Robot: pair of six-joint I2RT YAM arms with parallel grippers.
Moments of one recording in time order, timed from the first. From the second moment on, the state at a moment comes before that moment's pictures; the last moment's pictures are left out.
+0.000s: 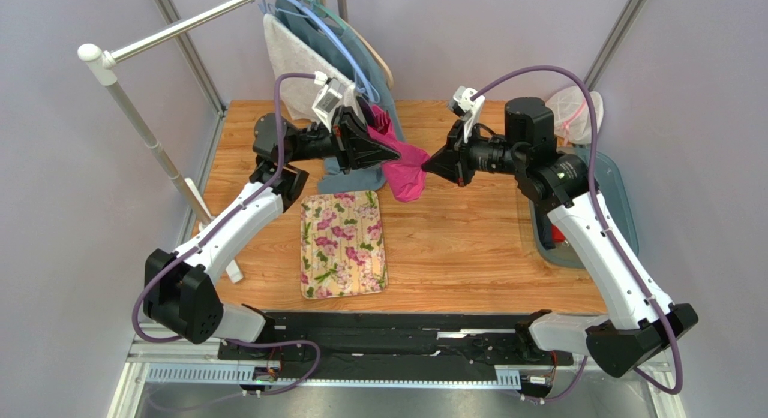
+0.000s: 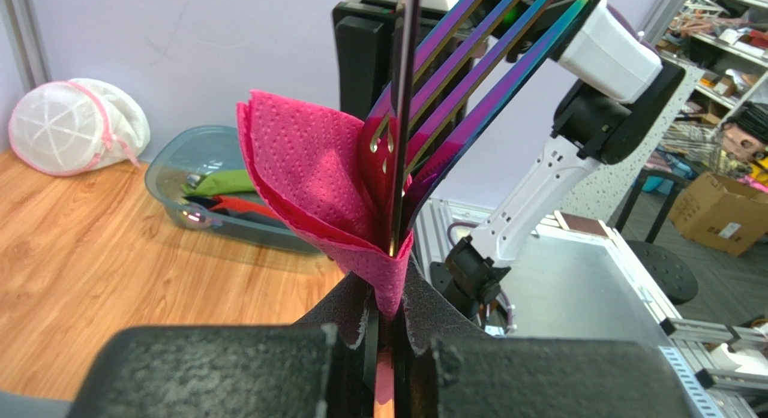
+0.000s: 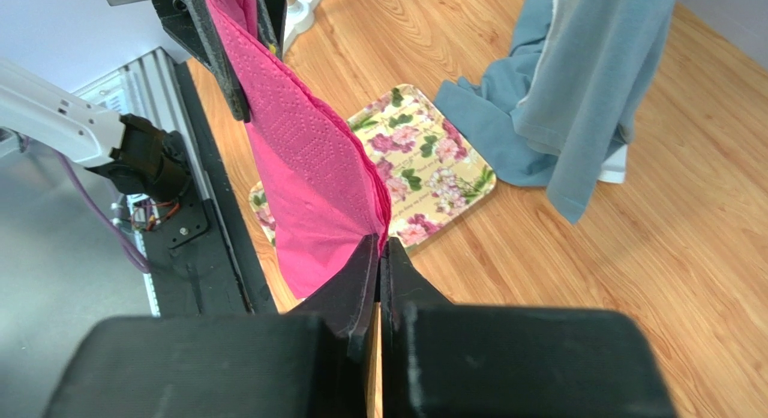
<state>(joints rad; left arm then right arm) -0.45 1.39 1.17 0.71 1.09 -0.70 0.46 1.25 1.50 -0.64 -0.64 -0.07</state>
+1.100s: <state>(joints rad) -0.45 1.40 1.19 0.58 0.91 -0.75 0.36 1.36 1.44 -0.51 -0.66 0.13</state>
